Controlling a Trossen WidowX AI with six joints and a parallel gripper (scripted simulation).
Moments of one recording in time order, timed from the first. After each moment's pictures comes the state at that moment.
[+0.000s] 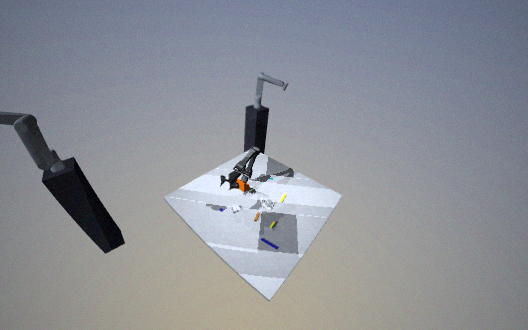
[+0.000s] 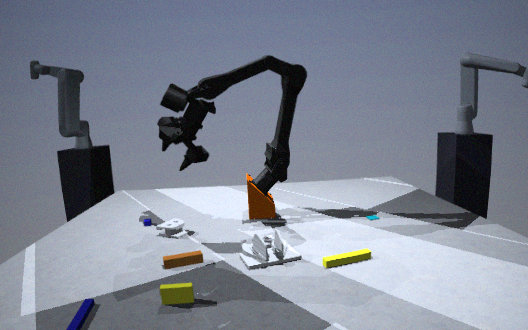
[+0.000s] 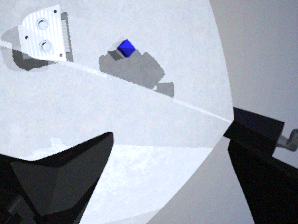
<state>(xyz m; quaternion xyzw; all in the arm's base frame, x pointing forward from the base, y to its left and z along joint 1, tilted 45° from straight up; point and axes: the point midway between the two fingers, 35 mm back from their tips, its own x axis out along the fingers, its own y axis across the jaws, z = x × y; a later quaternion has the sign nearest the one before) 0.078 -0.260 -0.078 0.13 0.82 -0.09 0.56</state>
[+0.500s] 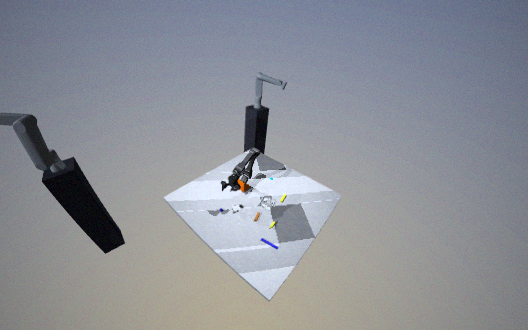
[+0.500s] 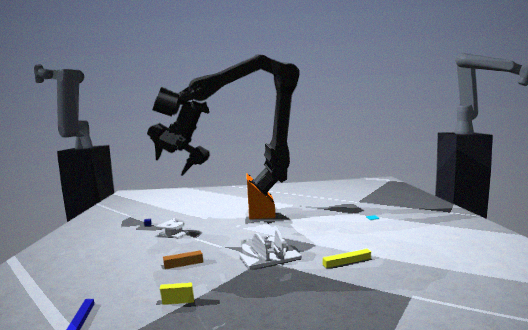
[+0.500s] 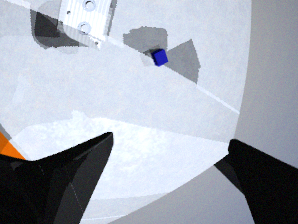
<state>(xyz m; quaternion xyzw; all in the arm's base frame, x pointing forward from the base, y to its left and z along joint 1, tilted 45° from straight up) 0.100 -0.251 -0.093 0.08 0.80 0.08 0.59</state>
